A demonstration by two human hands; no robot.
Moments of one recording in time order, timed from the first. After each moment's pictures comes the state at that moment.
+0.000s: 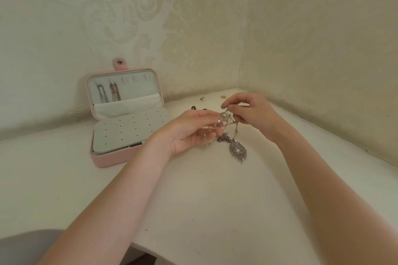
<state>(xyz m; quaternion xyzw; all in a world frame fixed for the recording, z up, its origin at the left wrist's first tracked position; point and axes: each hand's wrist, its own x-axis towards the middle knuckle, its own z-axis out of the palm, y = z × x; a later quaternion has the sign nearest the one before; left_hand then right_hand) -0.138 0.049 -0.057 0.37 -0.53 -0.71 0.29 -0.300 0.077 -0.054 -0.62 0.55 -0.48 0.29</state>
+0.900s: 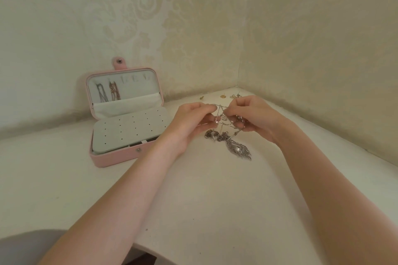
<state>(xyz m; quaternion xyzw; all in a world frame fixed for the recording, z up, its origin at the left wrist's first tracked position) -0.146 0.045 -0.065 0.38 -0.54 -0.61 0.44 -0.301 0.079 -0.052 -0.57 0.56 -0.43 0.41</state>
